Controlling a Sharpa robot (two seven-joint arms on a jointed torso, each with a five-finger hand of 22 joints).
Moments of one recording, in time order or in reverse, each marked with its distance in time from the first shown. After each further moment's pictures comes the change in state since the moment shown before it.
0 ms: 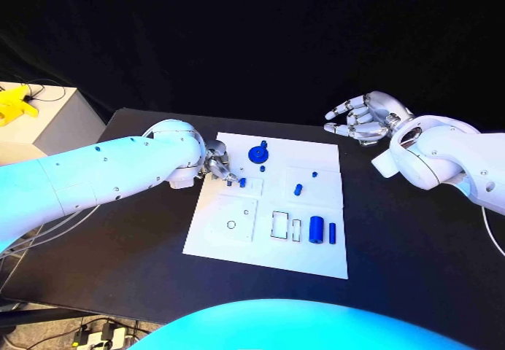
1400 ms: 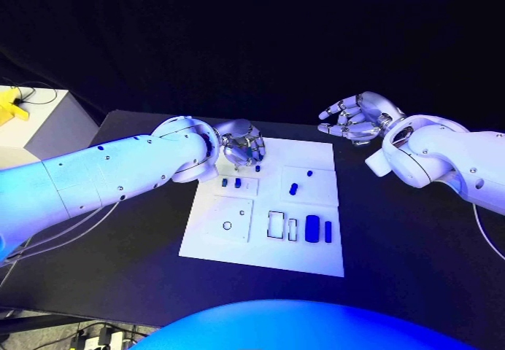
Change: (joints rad) left arm -0.003 0.058 0.021 0.001 0.063 -0.279 0.433; left_hand 0.364 0.002 0.189 -0.212 0.000 -0.117 0.093 -0.240 -0.357 -0.349 0.102 -0.305 -0.365 -0.424 0.101 -0.334 -0.580 0.062 -0.303 0.075 -0.270 -0.378; right arm -0.007 0.001 0.000 -0.002 0.000 -0.002 0.004; right_hand -0.007 -0.007 0.028 0.000 0.004 -0.011 -0.004 0.016 0.002 -0.135 -0.003 -0.183 -0.196 0.000 0.000 -0.018 0.000 0.016 -0.013 -0.005 -0.041 0.000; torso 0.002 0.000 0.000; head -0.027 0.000
